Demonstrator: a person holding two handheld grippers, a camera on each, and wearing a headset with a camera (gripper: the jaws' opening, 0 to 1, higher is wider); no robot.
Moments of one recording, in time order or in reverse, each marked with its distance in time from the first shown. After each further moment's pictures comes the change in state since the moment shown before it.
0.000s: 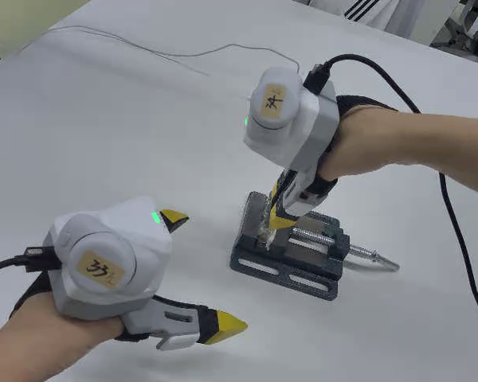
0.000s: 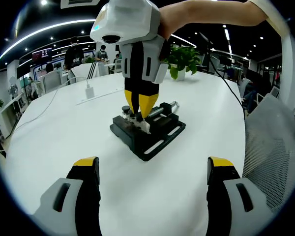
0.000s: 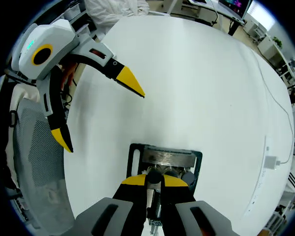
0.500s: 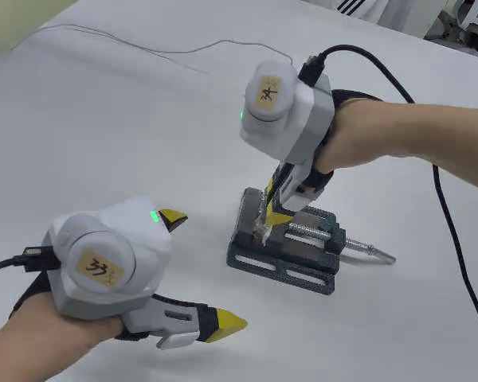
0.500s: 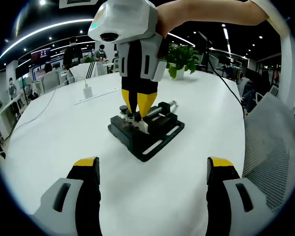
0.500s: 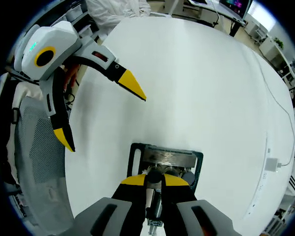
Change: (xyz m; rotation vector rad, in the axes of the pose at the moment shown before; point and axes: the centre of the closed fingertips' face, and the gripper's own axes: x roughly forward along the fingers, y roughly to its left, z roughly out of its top) left arm 0.003 -0.003 -0.001 0.007 0.006 -0.009; right arm -0.001 0.001 -0.001 -0.048 -0.019 0.026
